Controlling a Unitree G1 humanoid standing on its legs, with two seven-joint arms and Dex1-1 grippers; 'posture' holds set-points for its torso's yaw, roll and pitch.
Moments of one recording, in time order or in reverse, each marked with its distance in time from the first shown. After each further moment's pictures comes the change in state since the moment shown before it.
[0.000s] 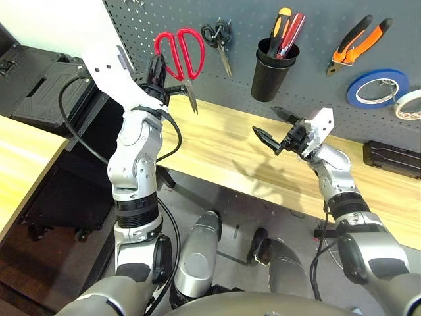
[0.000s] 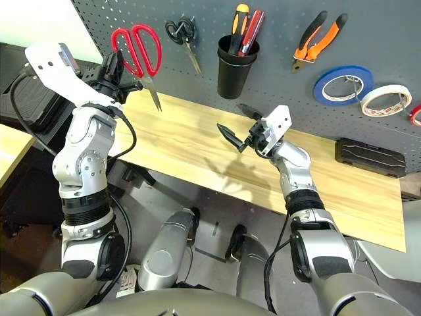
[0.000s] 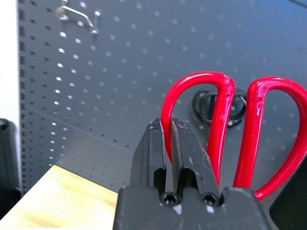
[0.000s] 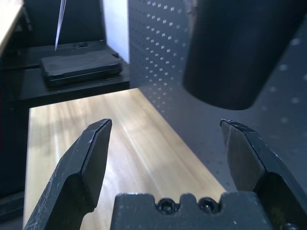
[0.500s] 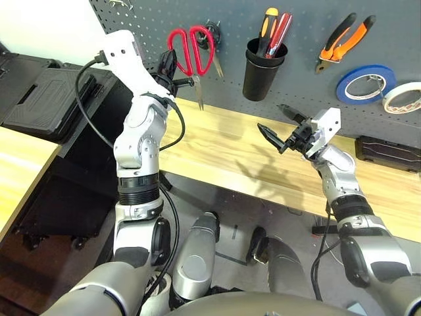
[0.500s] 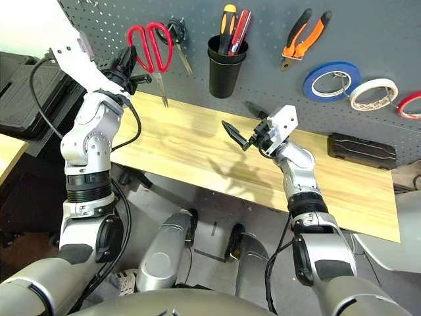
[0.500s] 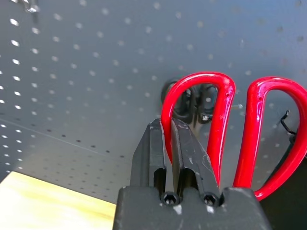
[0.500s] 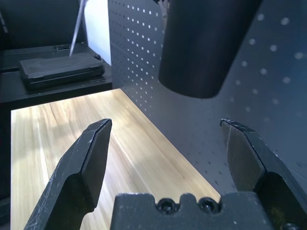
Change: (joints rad) left arm -0.116 0.012 0.009 0.208 0.000 -0.048 -0.052; right arm 0.035 -0.001 -0.005 -0.043 0.000 0.000 -0.040
